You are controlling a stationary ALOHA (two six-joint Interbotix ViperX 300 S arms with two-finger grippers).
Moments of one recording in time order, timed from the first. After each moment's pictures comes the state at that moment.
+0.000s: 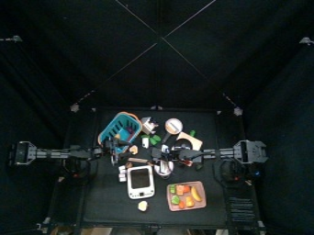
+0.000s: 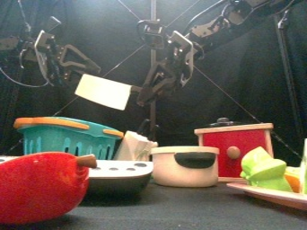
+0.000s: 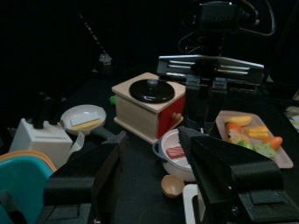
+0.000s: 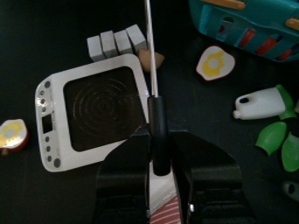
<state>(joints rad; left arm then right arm) 0.19 -0.62 1.21 -0.09 -0.57 0.04 -0.09 0.00 0.43 0.11 0.25 -0.06</state>
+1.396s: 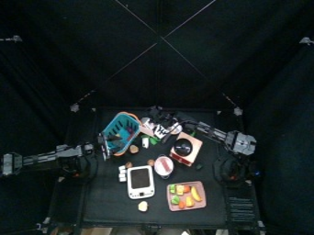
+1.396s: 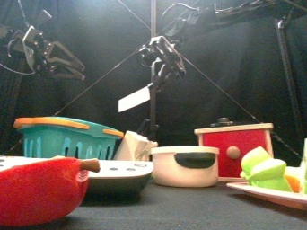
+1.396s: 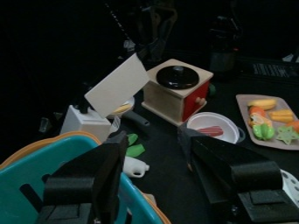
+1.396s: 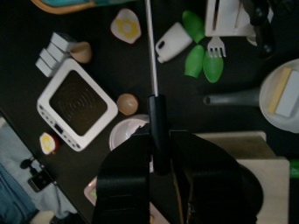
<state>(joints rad) 0.32 -0.91 1.18 0.01 -0.14 0.04 -0.45 0.19 -0.27 0.21 1.28 0.21</state>
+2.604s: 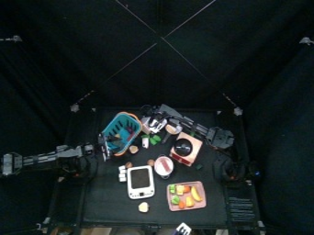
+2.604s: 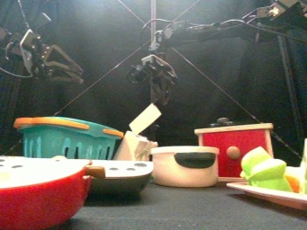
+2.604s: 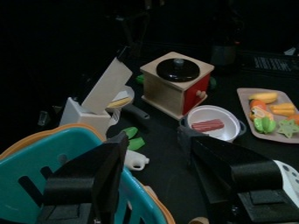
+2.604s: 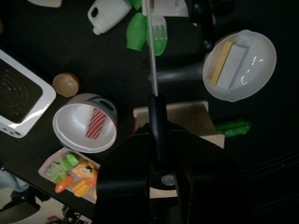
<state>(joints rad) 0.32 -0.91 1.21 0.01 -0.14 0.04 -0.46 0.47 -0.67 0.03 1.72 0.19</state>
